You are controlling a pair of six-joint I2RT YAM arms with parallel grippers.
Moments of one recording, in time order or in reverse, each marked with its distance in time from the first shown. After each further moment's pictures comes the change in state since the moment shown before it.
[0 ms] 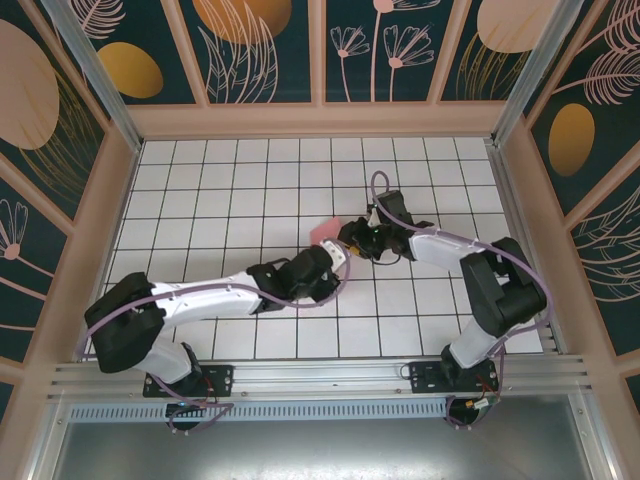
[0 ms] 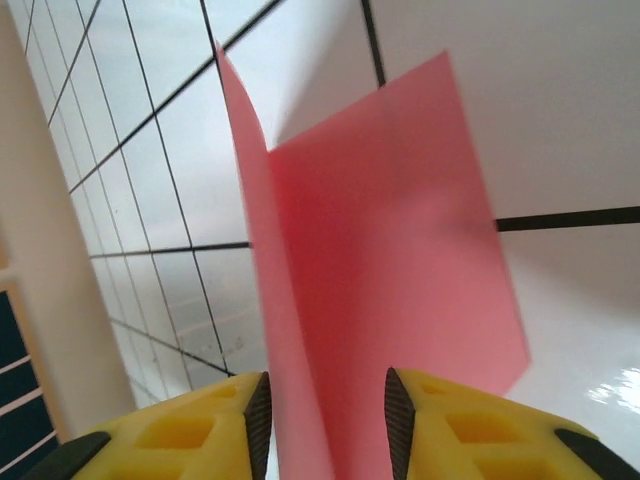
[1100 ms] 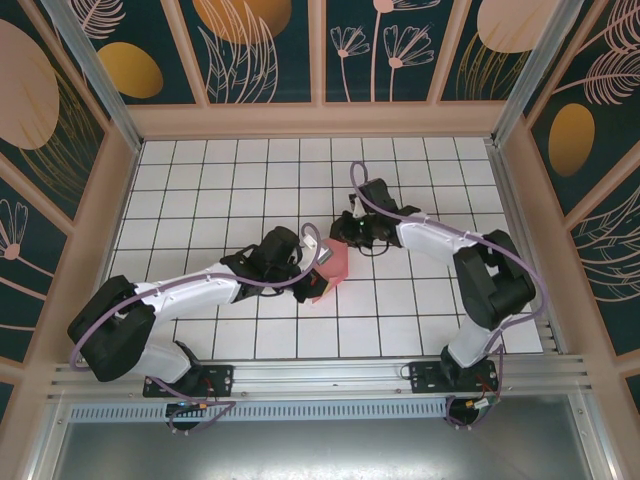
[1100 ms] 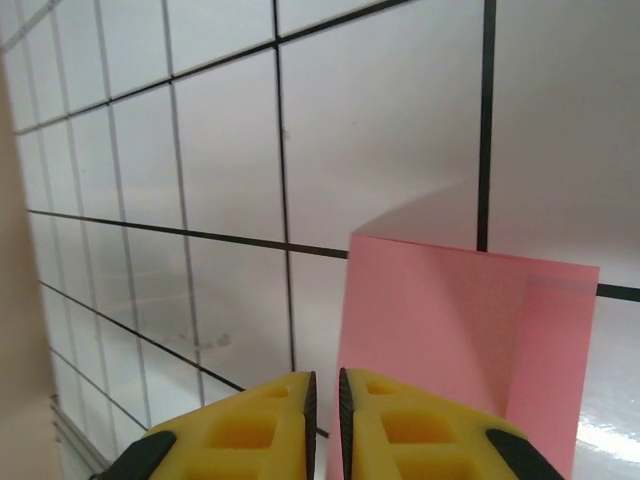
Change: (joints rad) left arm 0.212 -0.051 -0.098 0.031 0.594 -0.029; right arm 0.079 0.107 0.200 -0.171 0.065 -0.200
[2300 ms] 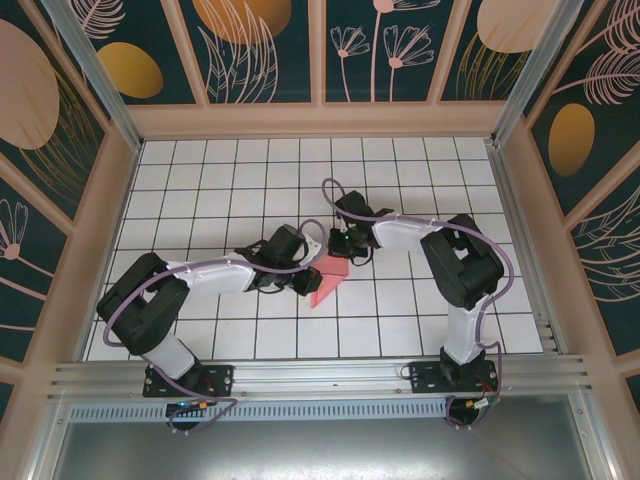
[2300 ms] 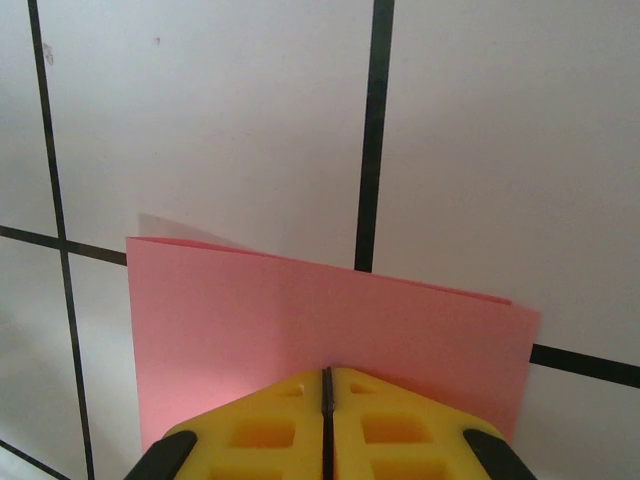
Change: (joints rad) left arm 0.051 0.191 0.051 -0.030 -0.121 -0.064; right arm 0.077 0.187 0.074 -0.086 0.185 -0.156
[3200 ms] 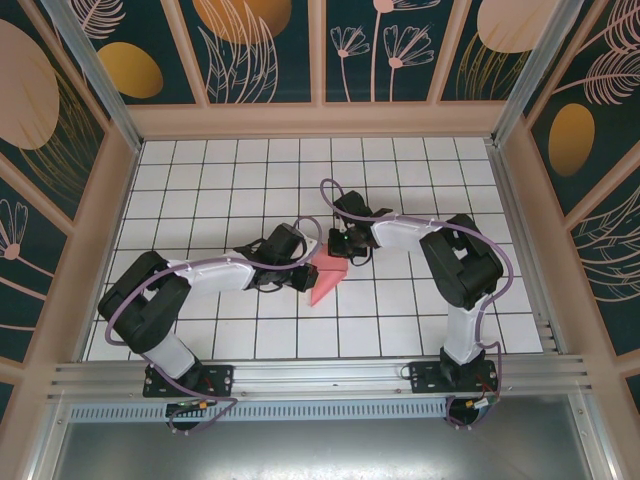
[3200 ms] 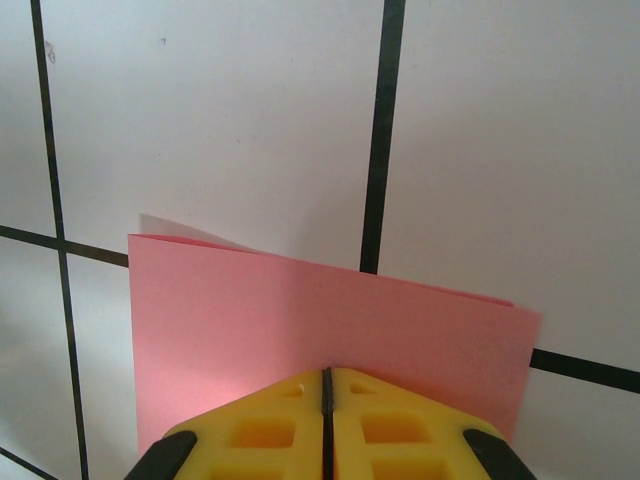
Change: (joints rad) left arm 0.019 0.008 0.001 -0.006 -0.058 -0.070; right arm 0.005 0.004 0.006 -0.004 0.014 -0.006
